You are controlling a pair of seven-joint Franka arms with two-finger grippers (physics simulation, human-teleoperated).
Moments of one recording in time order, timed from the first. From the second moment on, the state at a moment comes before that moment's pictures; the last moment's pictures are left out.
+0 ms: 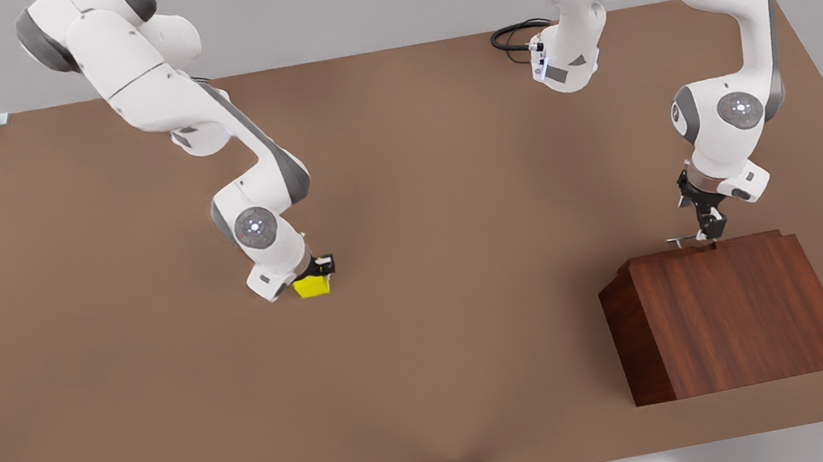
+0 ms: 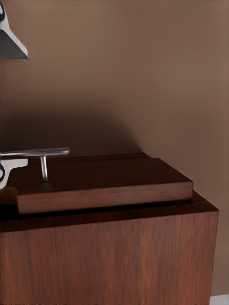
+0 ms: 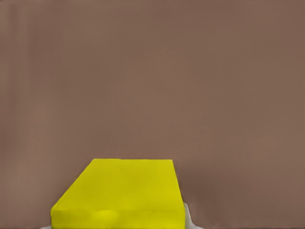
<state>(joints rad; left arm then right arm) -0.03 0.13 0.16 -2.34 0.17 2.69 -1.57 0.29 0.43 0.27 -1.90 -0.05 2.31 0.58</state>
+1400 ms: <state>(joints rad) -0.07 -0.10 0.15 -2.53 0.18 2.53 -1.61 0.16 0.12 -0.16 -1.48 -0.08 1.63 -0.15</state>
